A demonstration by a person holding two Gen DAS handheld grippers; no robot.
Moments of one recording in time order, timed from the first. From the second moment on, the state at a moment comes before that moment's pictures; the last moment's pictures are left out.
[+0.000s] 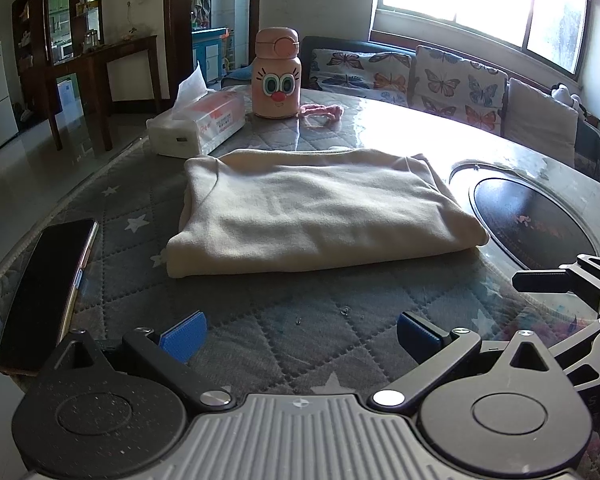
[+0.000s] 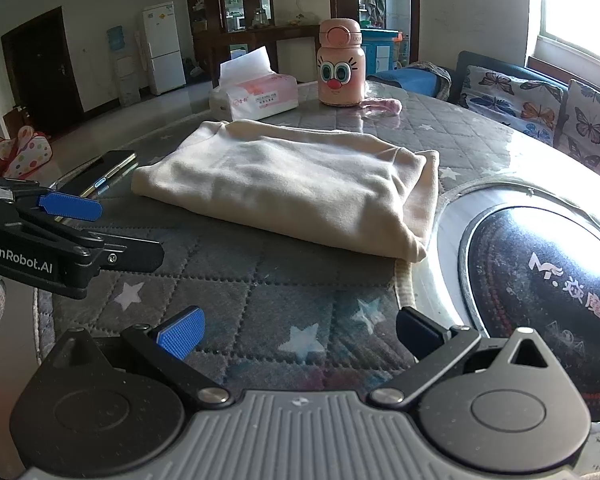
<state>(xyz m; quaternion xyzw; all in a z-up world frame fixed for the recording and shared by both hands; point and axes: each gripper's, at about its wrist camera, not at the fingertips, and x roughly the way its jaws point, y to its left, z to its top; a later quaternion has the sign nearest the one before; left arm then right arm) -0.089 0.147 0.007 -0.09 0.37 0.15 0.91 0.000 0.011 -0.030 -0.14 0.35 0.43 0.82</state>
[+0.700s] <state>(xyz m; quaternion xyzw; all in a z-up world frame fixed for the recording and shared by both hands) -0.080 0.147 0.004 -0.09 0.37 0.15 0.91 0.005 0.016 -0.034 -0.14 0.35 0.43 0.82</state>
